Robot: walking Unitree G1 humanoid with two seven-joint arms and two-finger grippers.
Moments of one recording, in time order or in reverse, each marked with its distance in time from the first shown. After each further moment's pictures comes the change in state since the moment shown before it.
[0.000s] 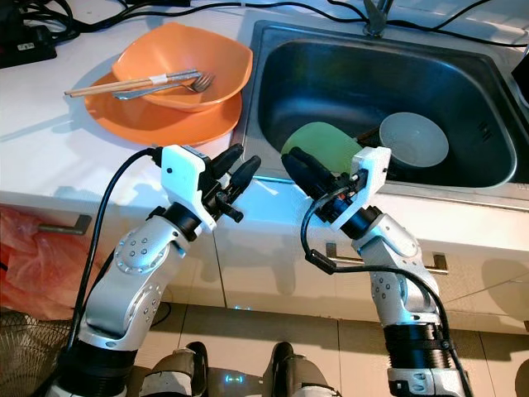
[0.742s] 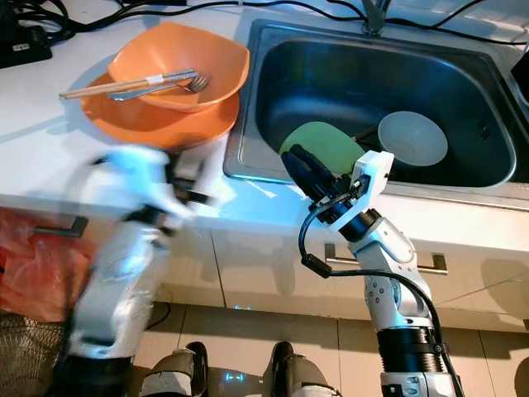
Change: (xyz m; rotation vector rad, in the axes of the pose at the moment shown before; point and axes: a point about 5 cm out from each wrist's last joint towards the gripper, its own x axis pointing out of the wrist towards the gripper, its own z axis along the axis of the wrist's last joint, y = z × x) left arm -0.027 0.038 0.007 -0.035 -0.130 0.398; right arm 0.000 0.004 -0.001 -0.012 -0.054 0.013
